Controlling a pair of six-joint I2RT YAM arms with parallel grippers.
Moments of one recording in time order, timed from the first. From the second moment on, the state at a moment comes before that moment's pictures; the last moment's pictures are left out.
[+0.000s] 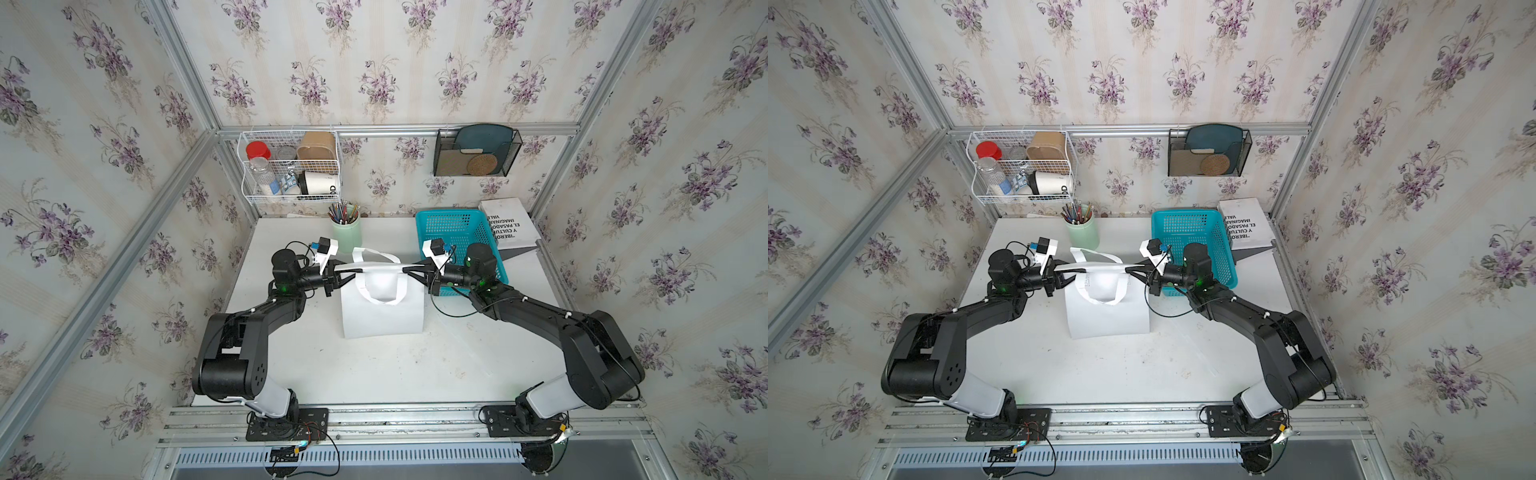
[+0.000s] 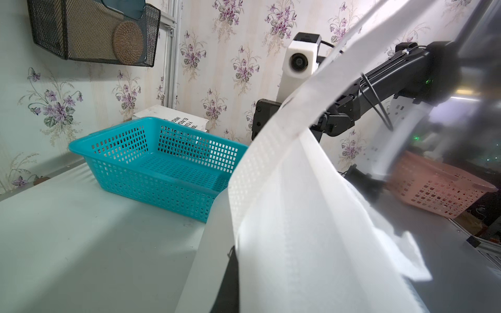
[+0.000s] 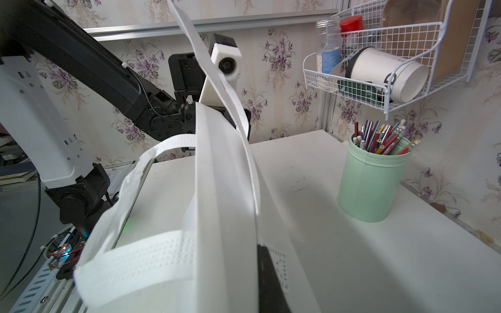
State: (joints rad) left arm -0.04 1.57 0.69 0.88 1.41 -0.27; right arm 0.47 1.52 0.82 0.54 -0.88 -0.05
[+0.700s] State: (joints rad) left arm -0.02 1.58 0.70 0.86 1.38 -0.26; right arm 0.45 1.41 0.82 0.47 -0.81 -0.18
